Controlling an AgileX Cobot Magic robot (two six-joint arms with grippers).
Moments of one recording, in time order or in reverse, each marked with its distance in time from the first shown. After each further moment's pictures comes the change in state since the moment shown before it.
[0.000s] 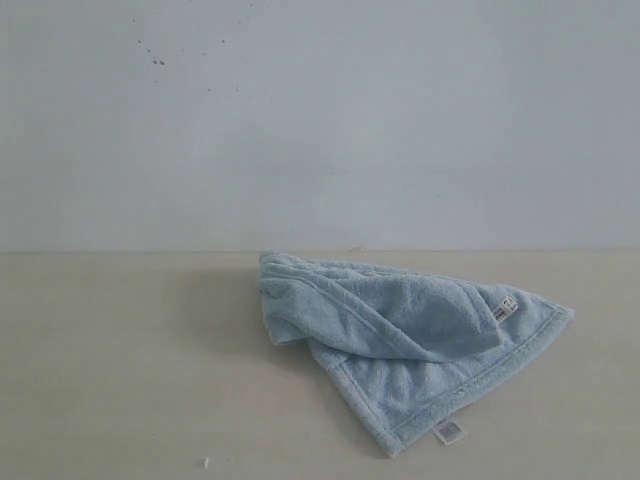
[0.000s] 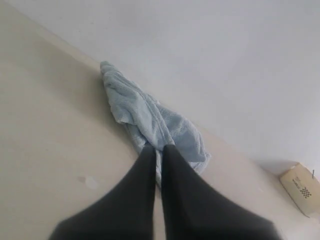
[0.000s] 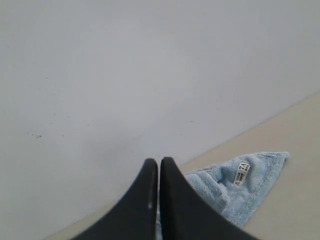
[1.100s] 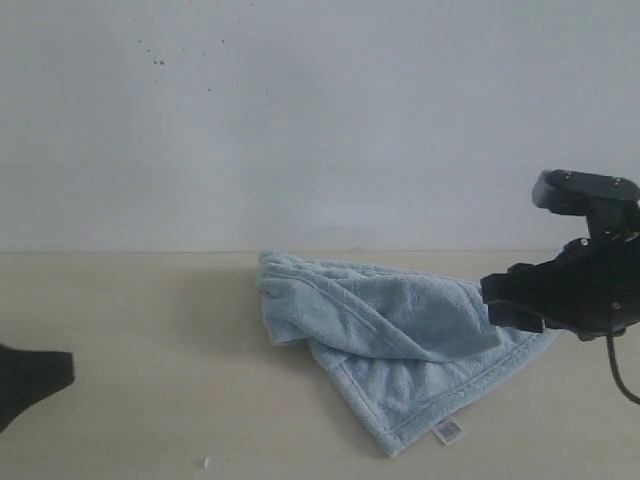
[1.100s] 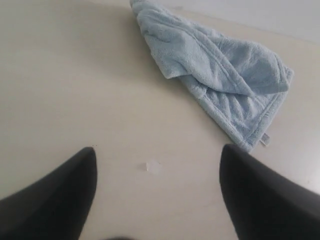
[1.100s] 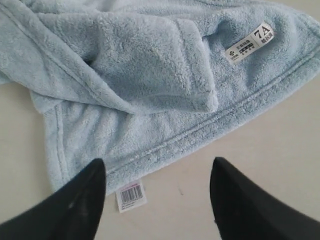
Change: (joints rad) left arm 0.000 0.928 -0.343 -0.442 -0.031 0.899; right arm 0.120 1.439 -0.692 0.123 0.196 -0.593
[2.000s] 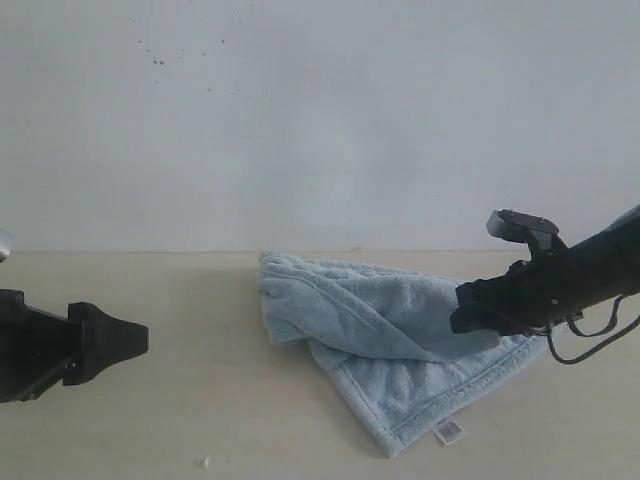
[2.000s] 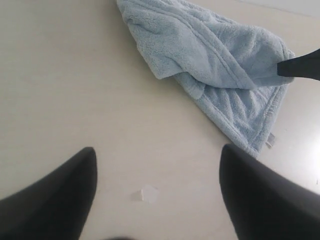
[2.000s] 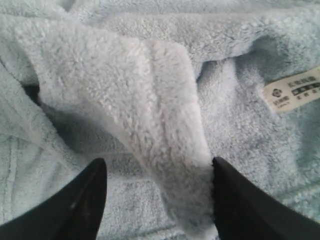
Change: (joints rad) left arm 0.000 0.399 -0.174 -0.361 0.087 0.446; right arm -0.147 0.557 -0.423 0.446 0.256 -0.566
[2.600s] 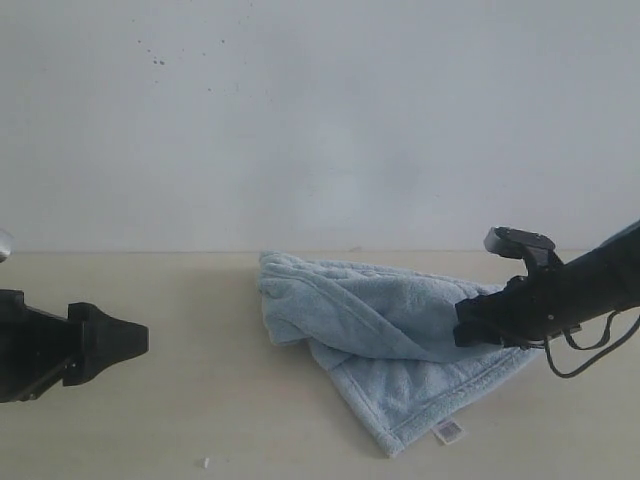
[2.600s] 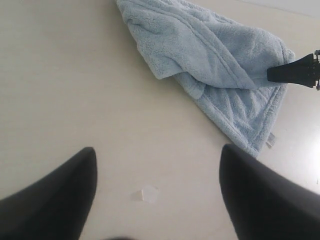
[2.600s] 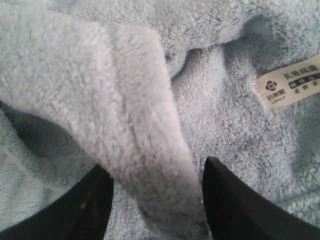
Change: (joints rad) left arm 0.000 0.000 0.000 0.000 0.000 0.002; right arm -0.002 0.061 -0.008 0.034 -0.033 -0.061
